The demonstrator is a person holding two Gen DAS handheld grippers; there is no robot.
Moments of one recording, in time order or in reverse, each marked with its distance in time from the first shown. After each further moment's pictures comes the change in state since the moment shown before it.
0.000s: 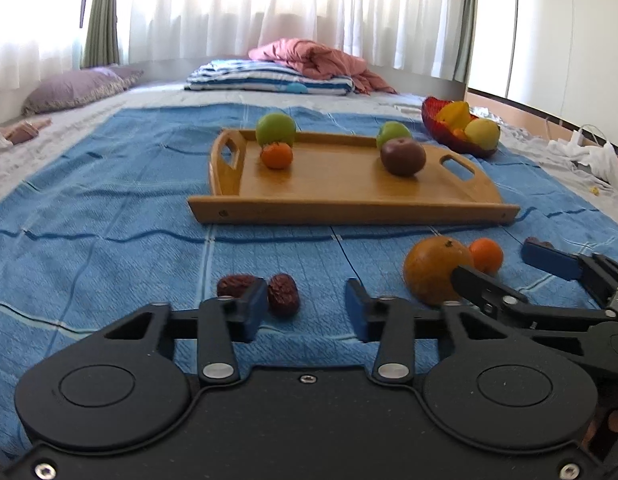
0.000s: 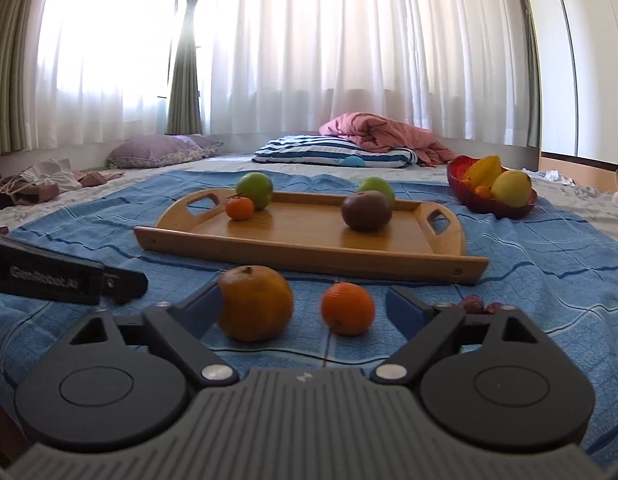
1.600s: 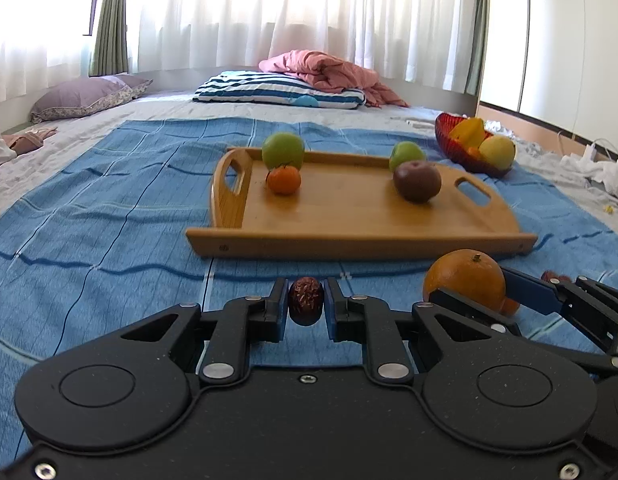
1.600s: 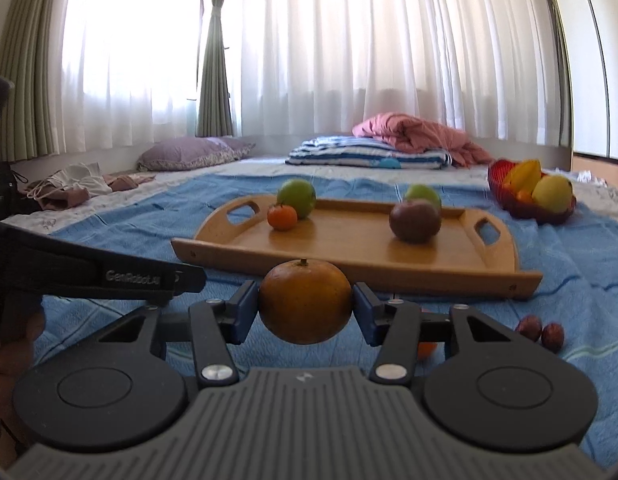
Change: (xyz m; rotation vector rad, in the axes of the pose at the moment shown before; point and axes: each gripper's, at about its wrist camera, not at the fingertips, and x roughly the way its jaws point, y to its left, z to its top) left arm 0.021 -0.001 0.024 -0.016 -0.049 0.037; right arm 0.015 0.019 0.013 -0.002 -0.007 0.092
